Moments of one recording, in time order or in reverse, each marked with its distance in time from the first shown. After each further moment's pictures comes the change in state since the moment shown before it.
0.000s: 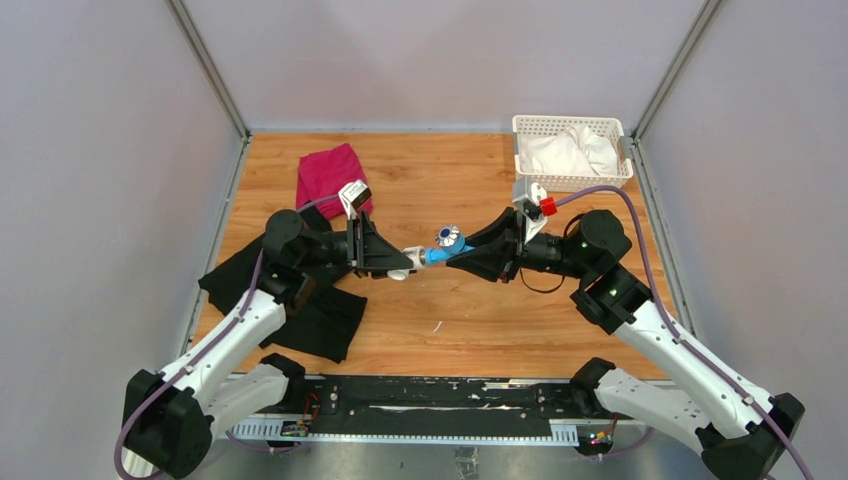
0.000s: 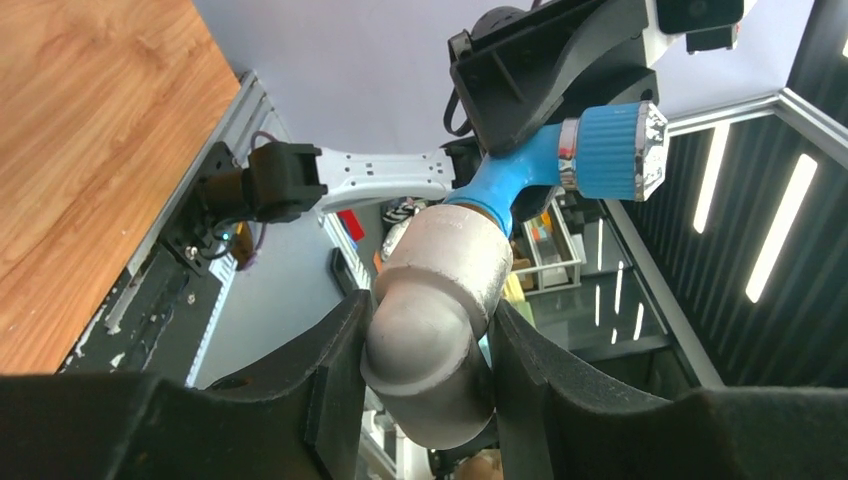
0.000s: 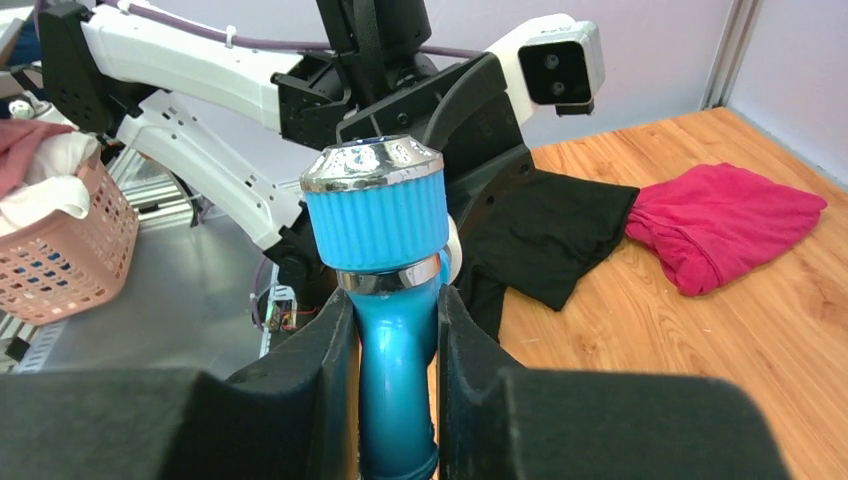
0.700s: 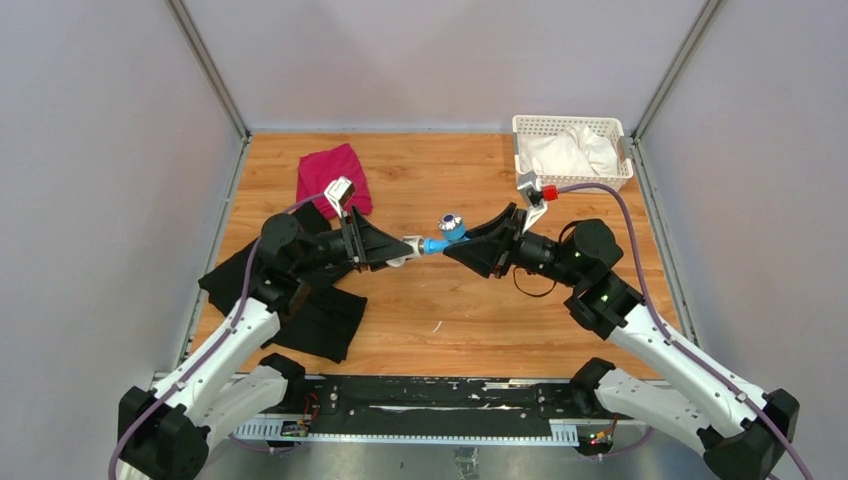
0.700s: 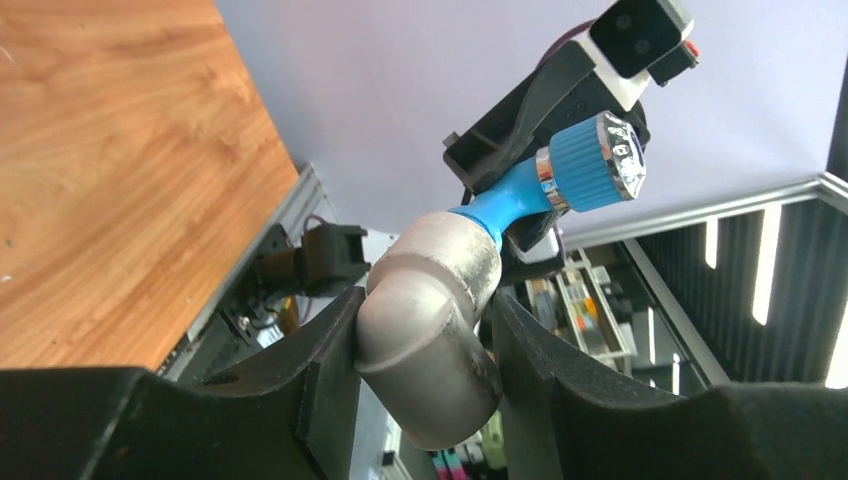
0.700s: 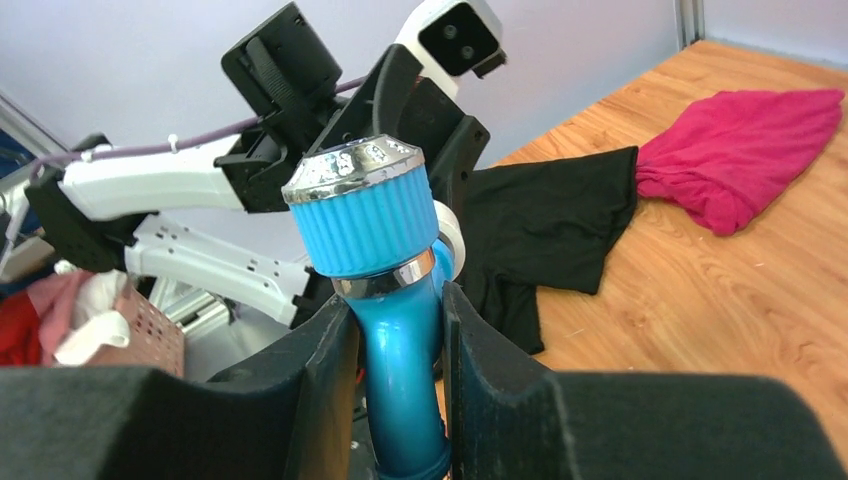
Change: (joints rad) left arm 0.000 -0.058 0.000 -0.103 -0.172 0.084; right arm 0.007 -0.002 -0.083 0.082 0.207 0.255
